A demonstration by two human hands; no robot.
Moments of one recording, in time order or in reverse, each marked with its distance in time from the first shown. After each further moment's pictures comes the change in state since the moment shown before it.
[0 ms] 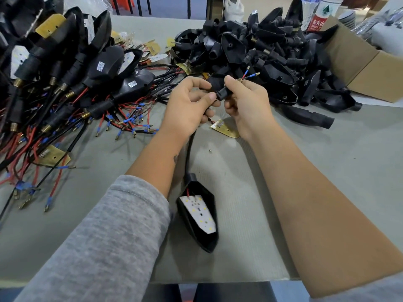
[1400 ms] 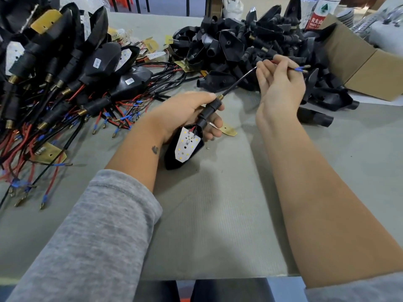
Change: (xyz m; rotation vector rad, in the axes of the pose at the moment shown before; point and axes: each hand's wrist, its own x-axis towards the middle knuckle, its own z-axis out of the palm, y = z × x) left_hand -0.004 0.015 -0.013 -0.103 -0.430 -0.385; right_hand 0.011 -0.020 -0.024 0.468 0.352 -0.224
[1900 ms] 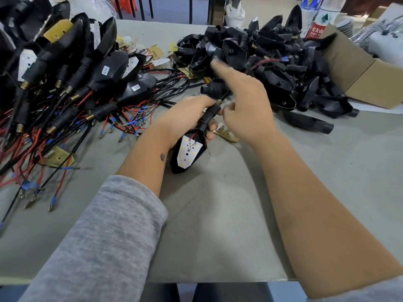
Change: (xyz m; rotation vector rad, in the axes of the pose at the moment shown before) left_hand 0.007 0.000 -0.003 0.002 0.127 -0.083; right_hand -0.034 0.004 0.003 -1.303 -0.733 -0.642
